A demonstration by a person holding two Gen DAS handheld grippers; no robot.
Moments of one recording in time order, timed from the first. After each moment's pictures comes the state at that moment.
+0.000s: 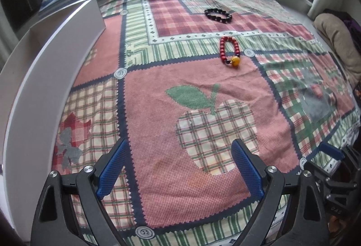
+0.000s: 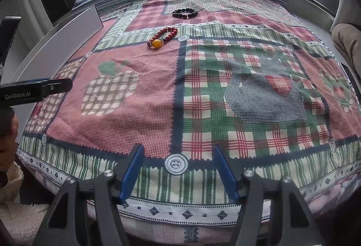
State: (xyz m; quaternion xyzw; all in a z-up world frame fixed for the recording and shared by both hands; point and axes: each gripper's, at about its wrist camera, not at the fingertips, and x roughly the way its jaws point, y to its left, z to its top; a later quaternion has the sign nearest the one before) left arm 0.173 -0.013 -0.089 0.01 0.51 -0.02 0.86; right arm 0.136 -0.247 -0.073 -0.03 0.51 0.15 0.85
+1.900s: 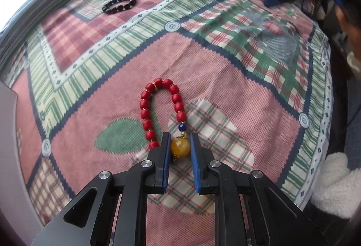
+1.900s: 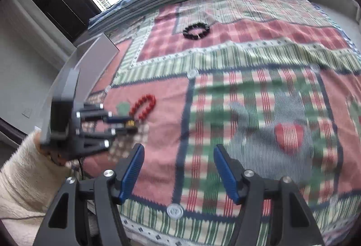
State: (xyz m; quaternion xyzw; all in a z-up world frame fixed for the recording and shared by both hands) left arm 0.215 -0.055 -0.124 0.16 0.53 -0.27 0.79; right arm 0.277 -0.263 -0.024 0.06 0.55 0.28 0.78
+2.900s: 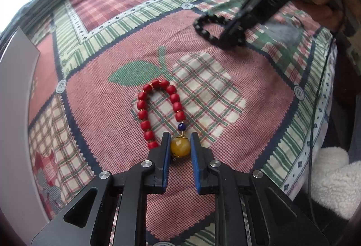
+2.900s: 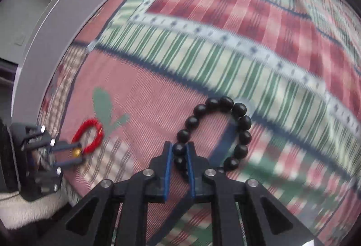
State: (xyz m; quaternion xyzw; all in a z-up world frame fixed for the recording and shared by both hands) left arm 0.157 -0.030 -0.124 0.14 0.54 -0.21 0.80; right arm 0.312 -0.156 -0.103 -0.12 0.68 0.37 0.63
